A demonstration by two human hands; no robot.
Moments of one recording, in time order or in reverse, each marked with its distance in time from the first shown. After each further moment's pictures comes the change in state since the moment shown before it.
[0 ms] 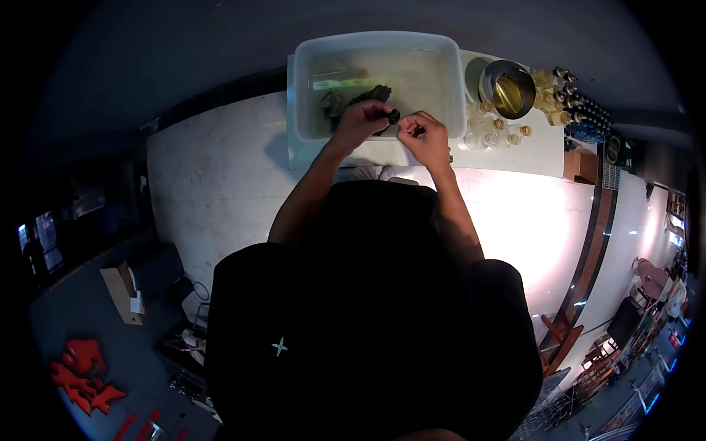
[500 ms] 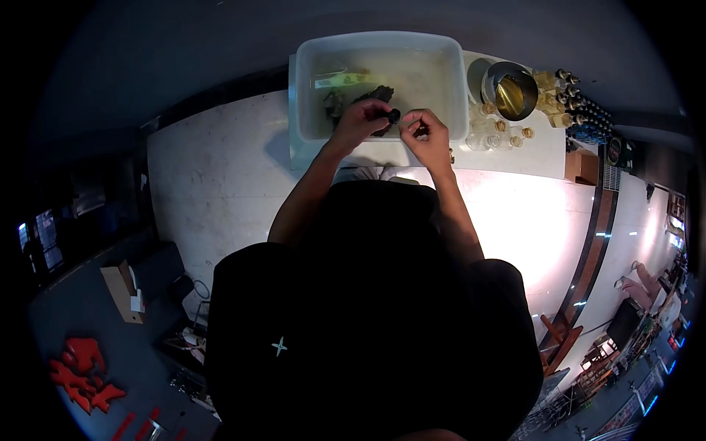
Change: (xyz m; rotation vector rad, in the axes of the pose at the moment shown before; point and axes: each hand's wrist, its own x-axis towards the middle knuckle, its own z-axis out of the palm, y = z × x) left_hand 0.002 0.004 -0.006 -0.025 -0.026 -0.006; right_hand 0.003 -0.010 0.000 0.112 0.007 0.091
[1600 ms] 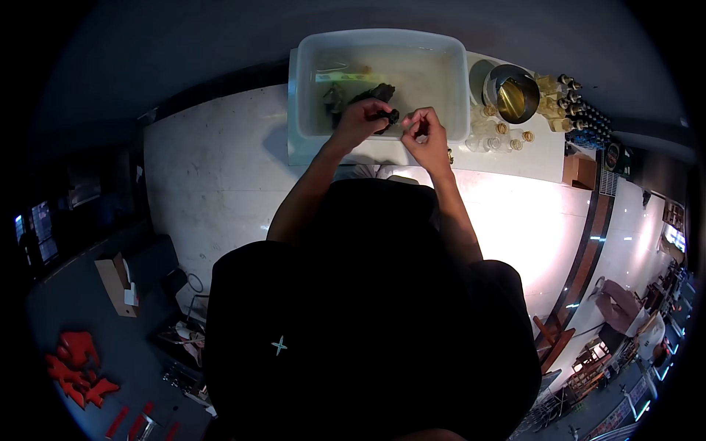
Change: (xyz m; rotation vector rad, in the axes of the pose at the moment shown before) left_hand 0.001 -0.015 -0.002 0.004 0.054 -0.013; right_hand 0.000 0.016 0.004 0.109 -0.045 -0.014
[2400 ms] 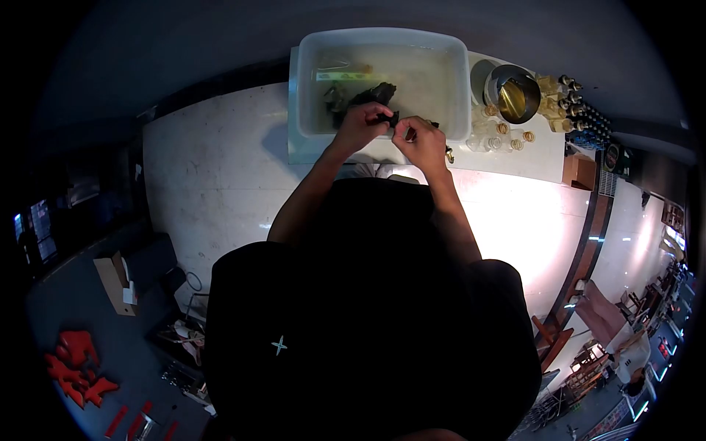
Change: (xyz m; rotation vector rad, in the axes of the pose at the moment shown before) left_hand -0.009 -0.004 0.002 0.179 0.023 0.042; right_hand -0.005 -0.008 0.011 -0.537 0.012 -0.165
